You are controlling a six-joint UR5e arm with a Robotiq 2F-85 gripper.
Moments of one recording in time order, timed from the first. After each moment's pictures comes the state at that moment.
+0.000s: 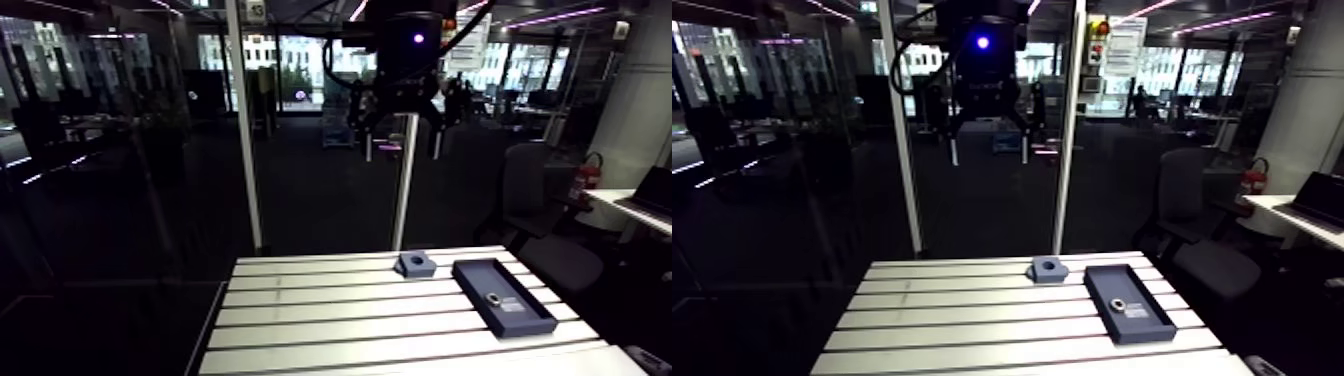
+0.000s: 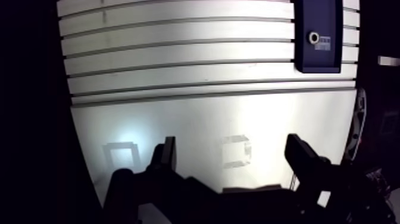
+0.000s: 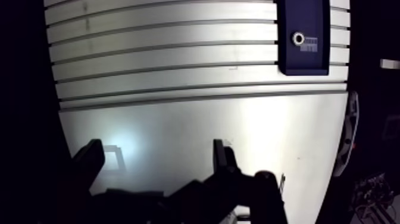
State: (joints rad) arm -0.12 -1.63 1.55 -1.48 -1.61 -1.64
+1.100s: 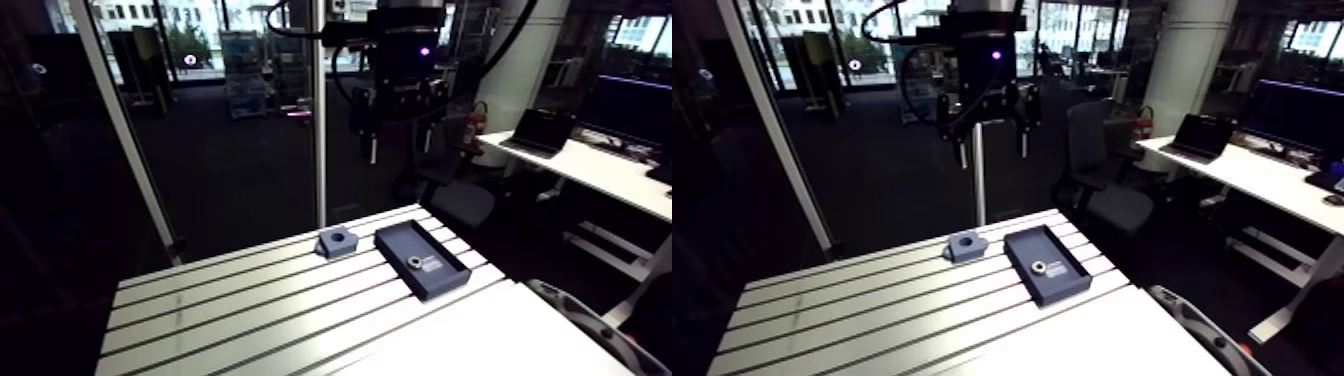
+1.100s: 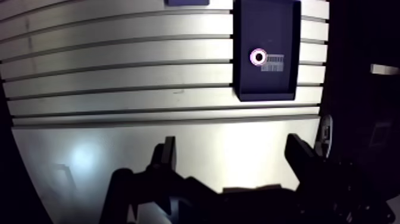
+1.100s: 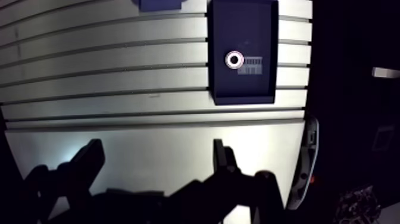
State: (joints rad) arm -0.44 -1.50 1.60 -1.66 -1.61 -2.00
